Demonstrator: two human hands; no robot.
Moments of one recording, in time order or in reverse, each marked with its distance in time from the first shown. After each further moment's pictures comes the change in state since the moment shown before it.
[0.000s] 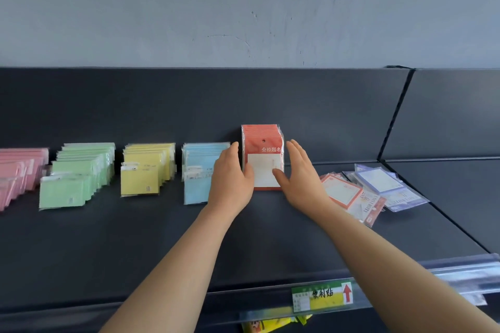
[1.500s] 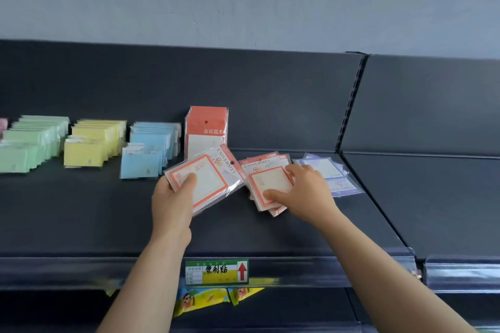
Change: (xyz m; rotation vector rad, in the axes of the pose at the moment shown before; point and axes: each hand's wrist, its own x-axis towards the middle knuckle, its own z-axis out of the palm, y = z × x) left_hand -0.086 0.046 0.063 -0.777 0.318 -0.554; right_hand -0.045 0.116 -0.095 -0.241 -0.177 0.164
